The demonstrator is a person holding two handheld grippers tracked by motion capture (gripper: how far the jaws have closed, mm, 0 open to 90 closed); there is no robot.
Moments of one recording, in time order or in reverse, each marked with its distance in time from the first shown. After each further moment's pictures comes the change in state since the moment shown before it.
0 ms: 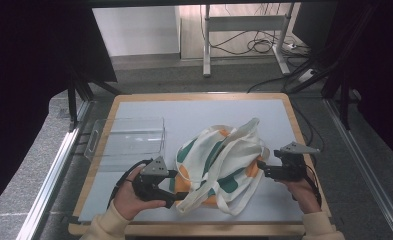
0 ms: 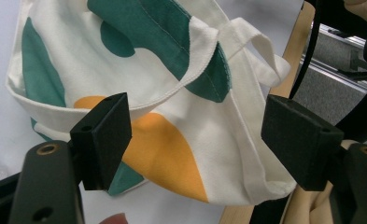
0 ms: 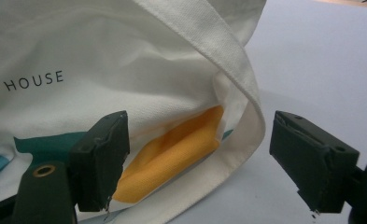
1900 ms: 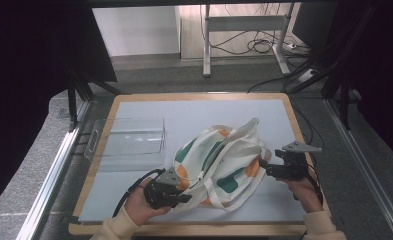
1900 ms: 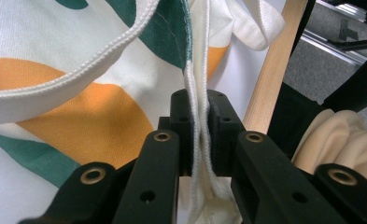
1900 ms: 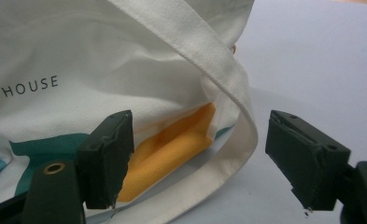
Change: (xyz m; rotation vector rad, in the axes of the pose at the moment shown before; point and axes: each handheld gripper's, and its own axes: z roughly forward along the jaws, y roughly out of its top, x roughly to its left) left arm -0.004 -0.018 0.038 0.108 -0.069 -0.006; right arm -0.004 0.002 -0.002 0.005 -0.009 0.021
